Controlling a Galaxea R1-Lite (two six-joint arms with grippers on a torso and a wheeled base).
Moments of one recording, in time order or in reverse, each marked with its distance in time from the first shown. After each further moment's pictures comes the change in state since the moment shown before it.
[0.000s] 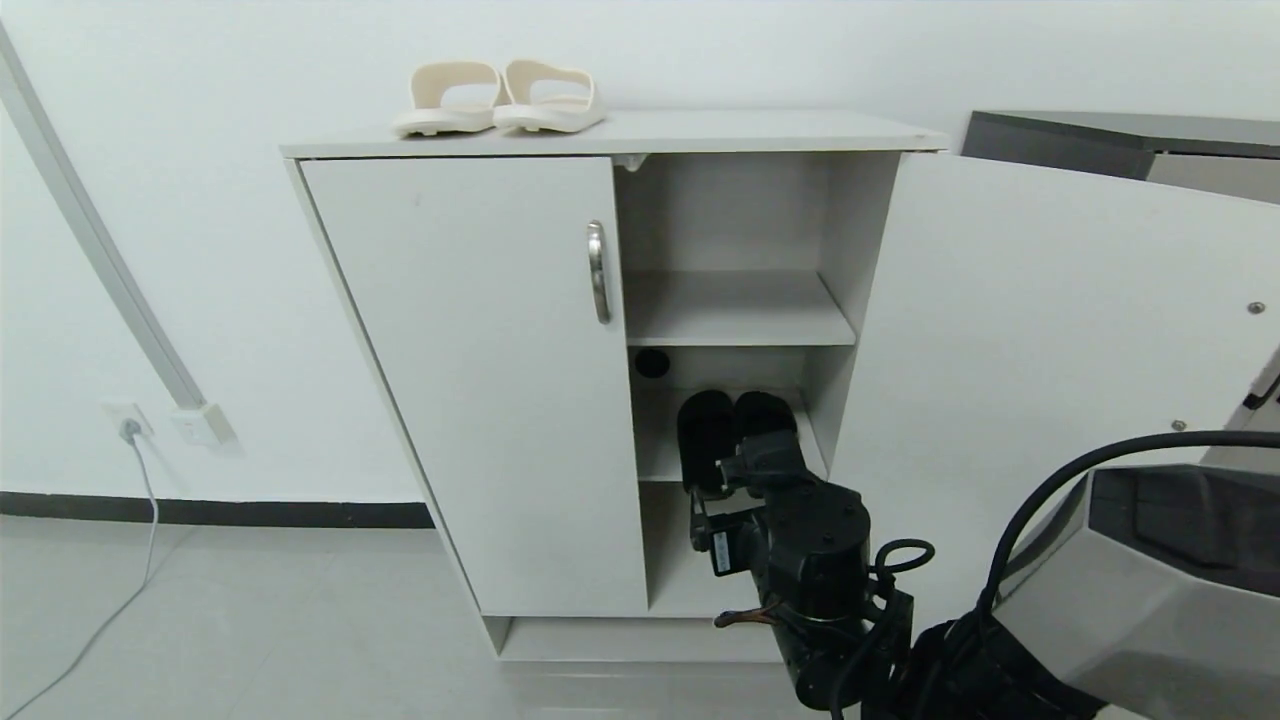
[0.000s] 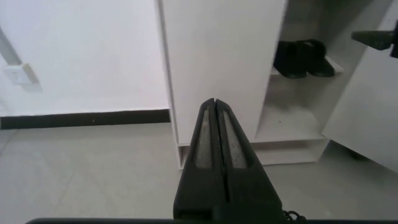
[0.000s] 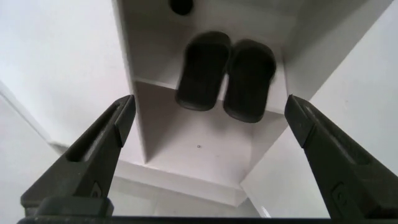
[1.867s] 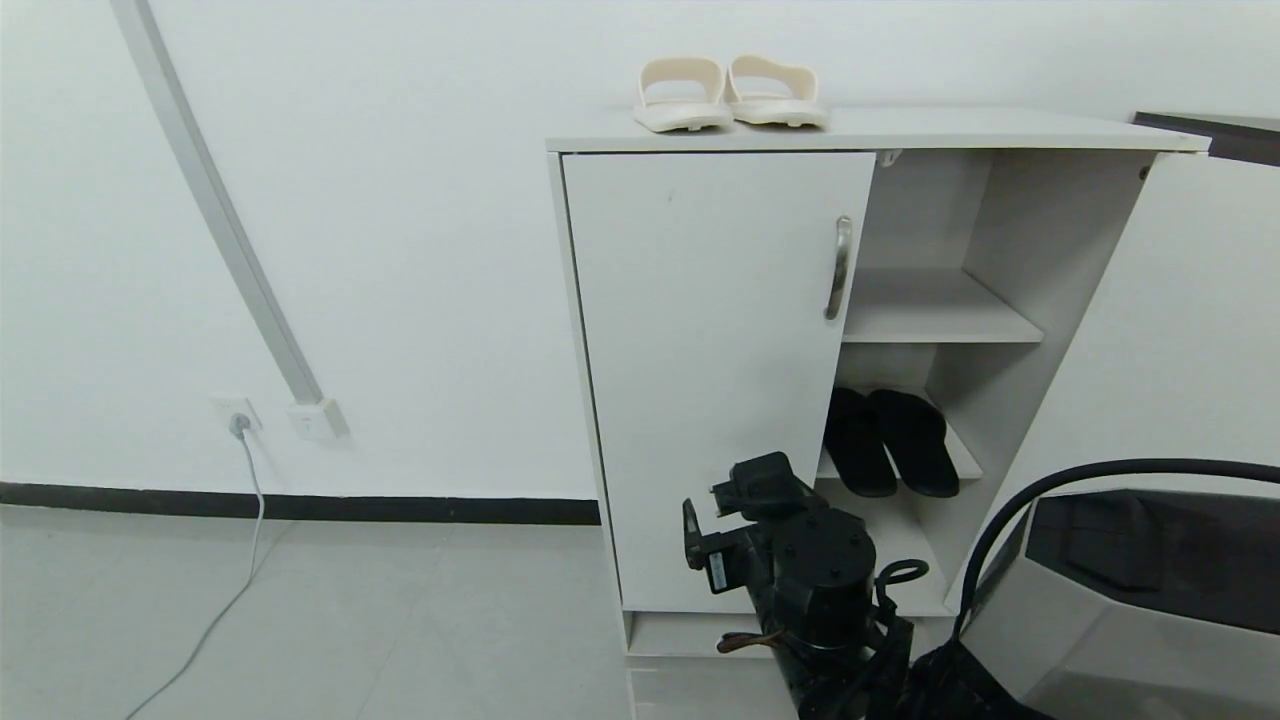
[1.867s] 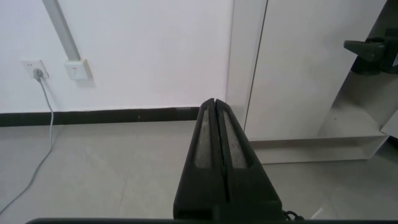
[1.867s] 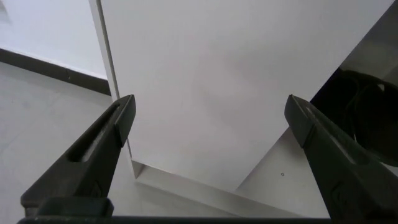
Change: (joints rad) left arm 0.000 0.000 0.000 -0.001 0.000 0.000; right arm -0.016 0.061 0.045 -0.150 0.039 -0.063
